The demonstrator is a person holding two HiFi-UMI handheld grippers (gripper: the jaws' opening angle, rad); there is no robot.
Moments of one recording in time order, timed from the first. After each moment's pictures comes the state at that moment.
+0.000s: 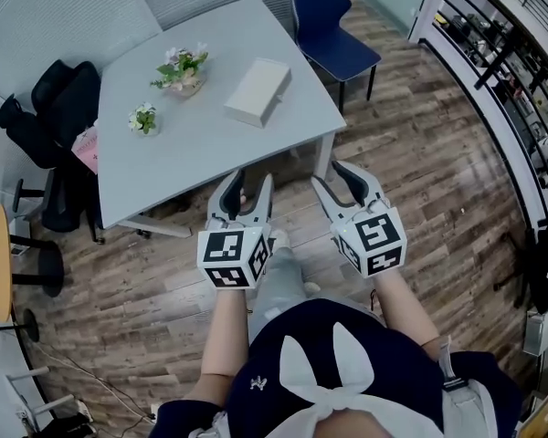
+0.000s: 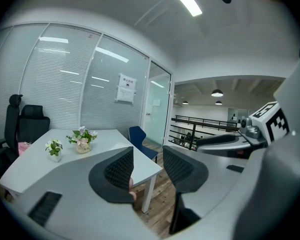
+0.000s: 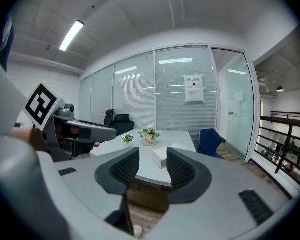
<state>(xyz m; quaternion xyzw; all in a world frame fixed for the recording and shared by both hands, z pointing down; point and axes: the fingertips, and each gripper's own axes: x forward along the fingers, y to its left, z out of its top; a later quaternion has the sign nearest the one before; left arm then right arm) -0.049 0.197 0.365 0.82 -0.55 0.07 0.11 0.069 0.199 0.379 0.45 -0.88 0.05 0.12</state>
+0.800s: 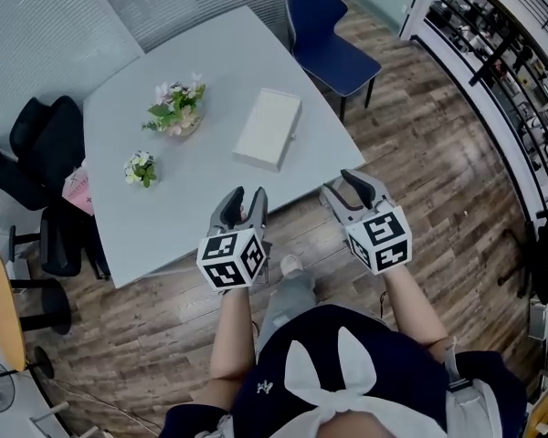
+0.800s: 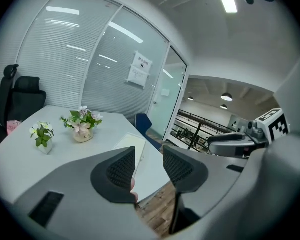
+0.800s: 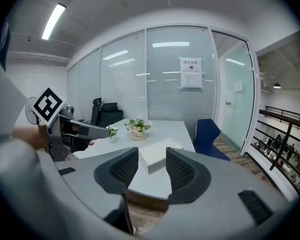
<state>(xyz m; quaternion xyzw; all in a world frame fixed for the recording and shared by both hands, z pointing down) -0.131 0.033 0.425 0.81 -0.53 0.08 0.23 0.032 0.044 0.414 0.48 -0.85 0.10 0.19</state>
